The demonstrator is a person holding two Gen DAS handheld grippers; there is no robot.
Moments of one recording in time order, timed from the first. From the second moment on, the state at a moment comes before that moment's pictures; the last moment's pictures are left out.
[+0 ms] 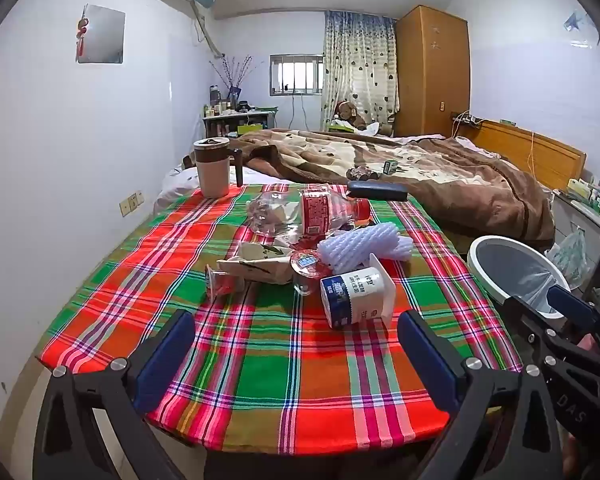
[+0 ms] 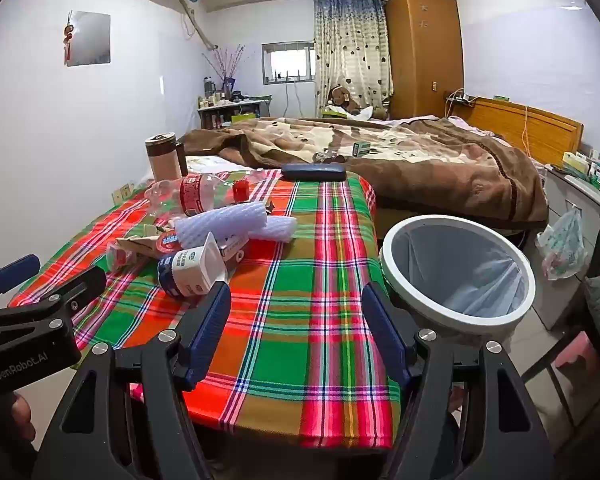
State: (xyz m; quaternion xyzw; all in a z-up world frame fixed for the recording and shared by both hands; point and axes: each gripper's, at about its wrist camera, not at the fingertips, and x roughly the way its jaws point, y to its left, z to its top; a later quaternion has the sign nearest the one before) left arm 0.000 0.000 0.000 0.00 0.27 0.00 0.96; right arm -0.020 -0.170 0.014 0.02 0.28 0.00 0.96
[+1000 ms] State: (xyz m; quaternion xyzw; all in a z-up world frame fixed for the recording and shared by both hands) left arm -0.001 0.002 -0.003 0.00 0.27 0.00 0.96; right arm -0.020 -0.169 0.013 0.02 0.28 -0.01 0.96
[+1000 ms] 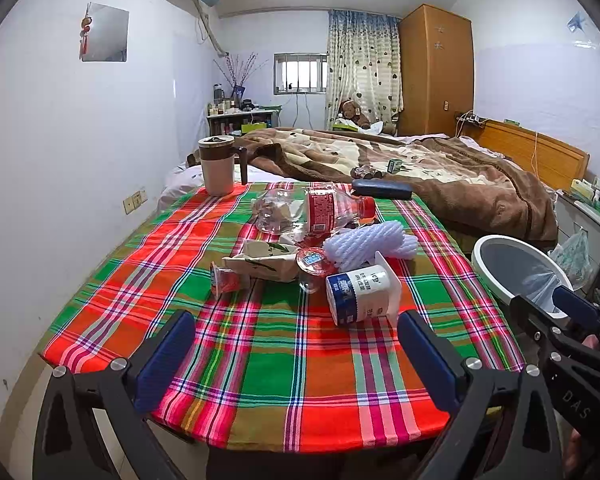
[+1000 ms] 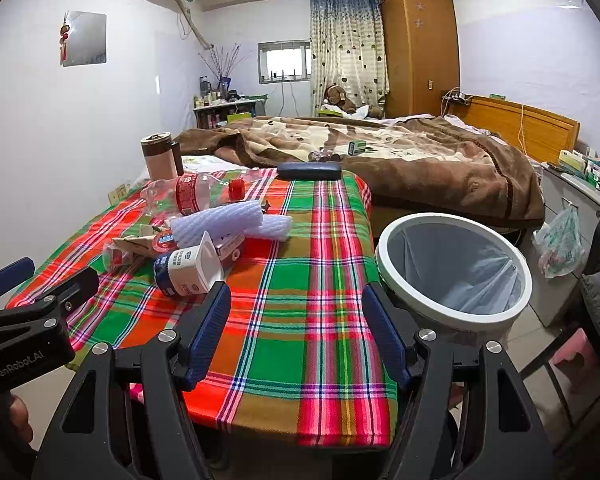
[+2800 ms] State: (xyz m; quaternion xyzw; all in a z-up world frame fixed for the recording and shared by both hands) left arm -0.003 0.003 -0.002 0.01 0.28 0.00 0.96; right arm -0.022 -0.173 0.016 0.02 0.28 -0.01 0.96
